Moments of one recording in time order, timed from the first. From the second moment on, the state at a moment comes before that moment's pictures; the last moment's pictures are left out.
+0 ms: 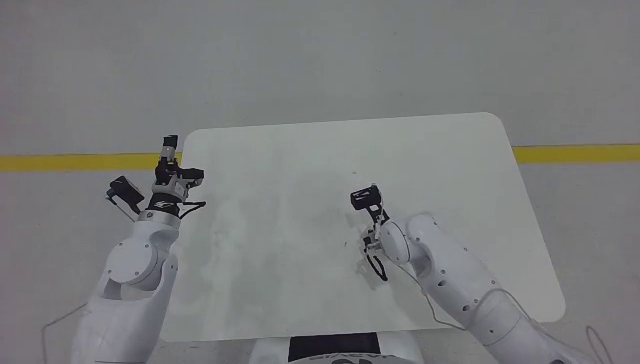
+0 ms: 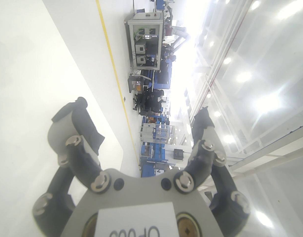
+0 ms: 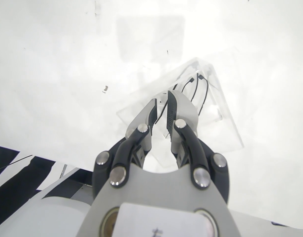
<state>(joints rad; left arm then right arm) 1.73 -1.15 -1.60 -1.80 -0.42 0.00 0.00 -1.29 -1.22 0.87 -1.66 -1.15 0.34 1.27</state>
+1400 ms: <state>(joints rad) 1.73 -1.15 -1.60 -1.80 -0.42 0.00 0.00 -1.38 -1.22 1.02 -1.86 -1.12 0.25 1.37</state>
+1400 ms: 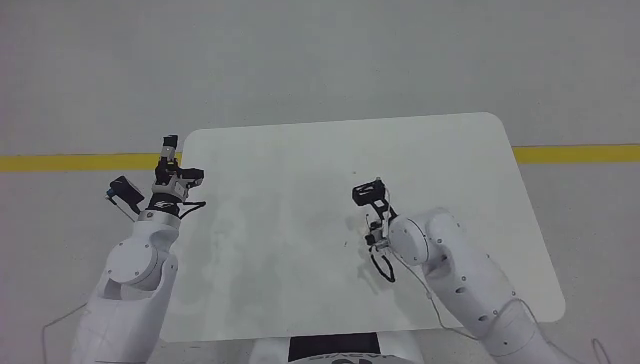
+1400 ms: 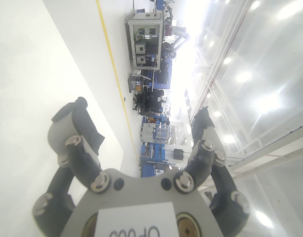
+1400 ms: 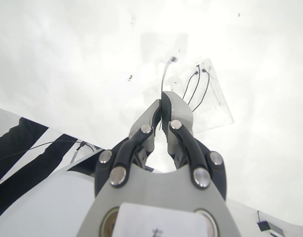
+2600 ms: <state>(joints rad) 1.73 -1.15 -1.60 -1.80 -0.42 0.00 0.00 -1.49 -1.21 1.20 -1.92 -0.78 0.25 1.15</state>
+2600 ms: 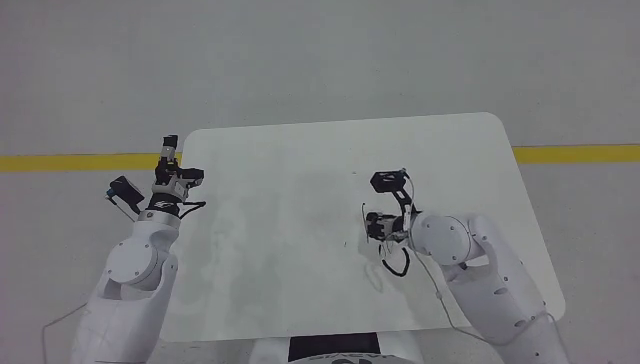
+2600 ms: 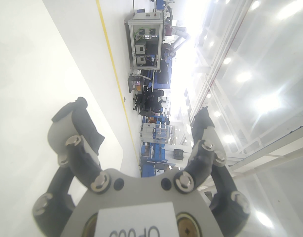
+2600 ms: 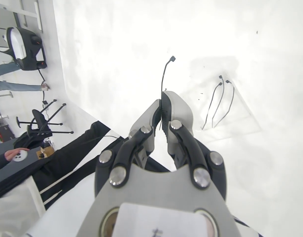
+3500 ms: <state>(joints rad) 1.73 -1.15 -1.60 -1.80 -0.42 0.00 0.00 -1.44 -1.25 1.13 -1.92 -0.46 0.26 0.78</state>
